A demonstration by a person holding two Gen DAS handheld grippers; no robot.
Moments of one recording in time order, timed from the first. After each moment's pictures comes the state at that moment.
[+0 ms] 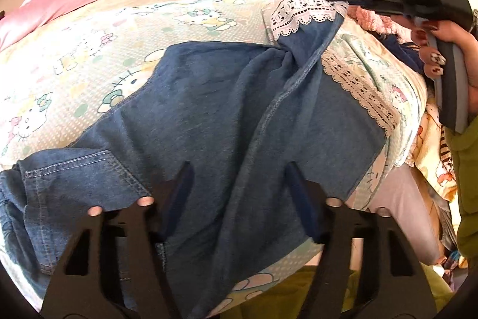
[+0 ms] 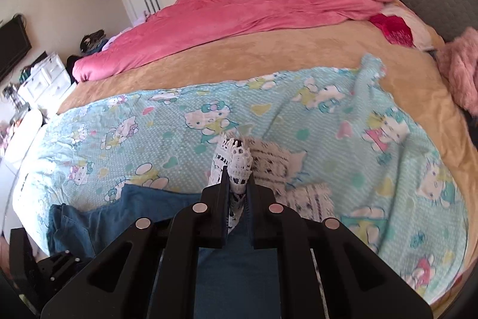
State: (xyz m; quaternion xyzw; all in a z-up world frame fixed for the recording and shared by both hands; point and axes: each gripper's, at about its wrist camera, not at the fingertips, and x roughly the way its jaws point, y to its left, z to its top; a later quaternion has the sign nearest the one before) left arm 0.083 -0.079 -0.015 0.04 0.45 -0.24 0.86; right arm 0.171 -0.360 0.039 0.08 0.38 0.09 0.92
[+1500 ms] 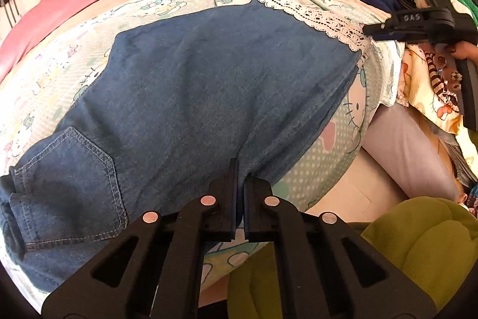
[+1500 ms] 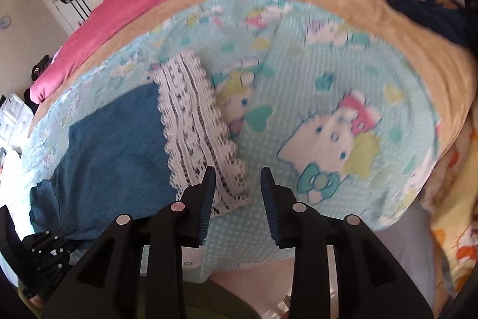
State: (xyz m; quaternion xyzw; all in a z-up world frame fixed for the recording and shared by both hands) left arm 0.040 -0.101 -0.036 0.14 0.45 -0.30 0.83; right arm 0.036 -0.455 -0.037 0.17 0.44 -0.04 0.88
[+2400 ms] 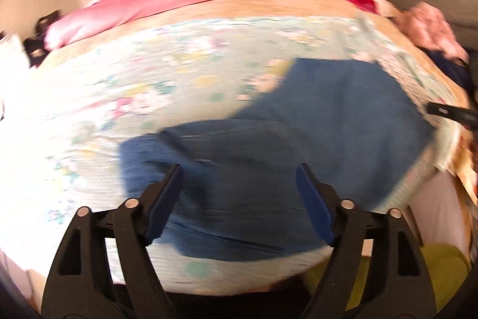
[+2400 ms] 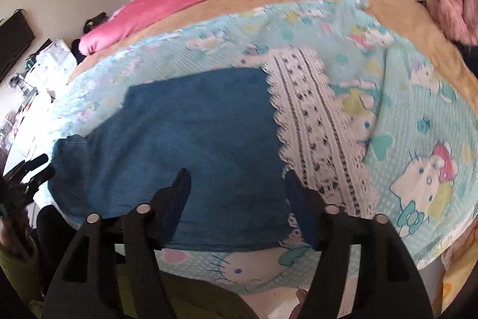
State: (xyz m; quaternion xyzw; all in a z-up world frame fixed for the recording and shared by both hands) left arm 0.061 0.032 0.022 0.07 0.43 -0.09 0.90; right arm 0.065 -0.371 -0.033 0.10 0.43 0.11 0.89
